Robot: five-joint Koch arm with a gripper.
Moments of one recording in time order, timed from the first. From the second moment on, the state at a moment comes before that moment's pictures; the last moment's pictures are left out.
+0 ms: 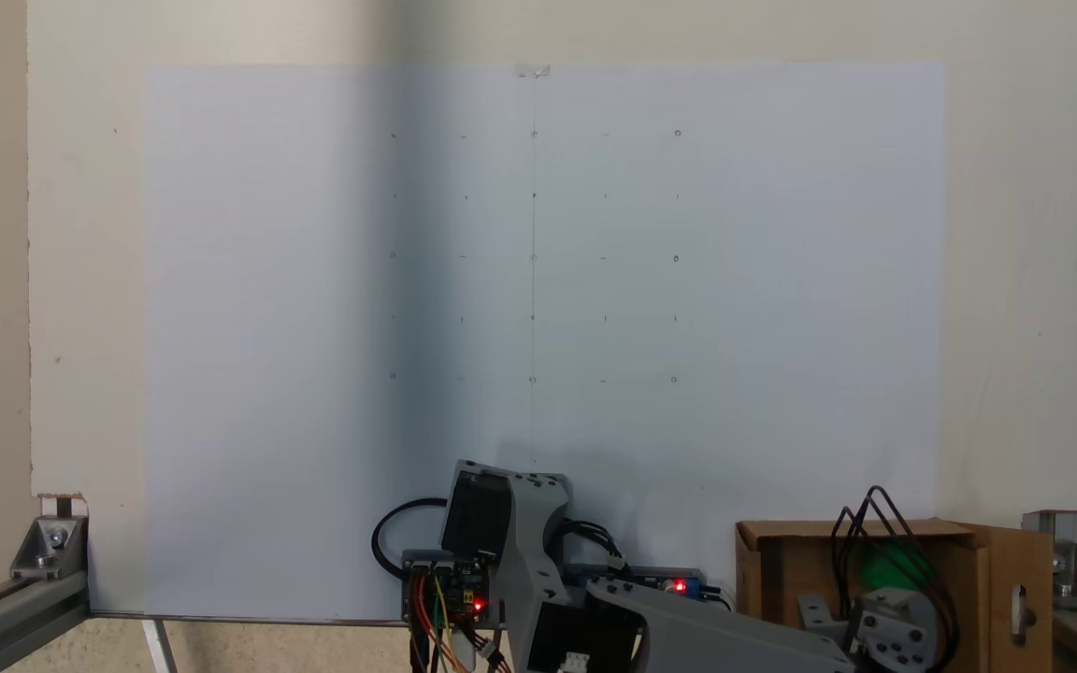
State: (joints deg) arm 102.6 80.4 52.5 75.8 -23.7
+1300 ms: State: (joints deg) arm 11.9 93.7 52.5 63.1 2.0
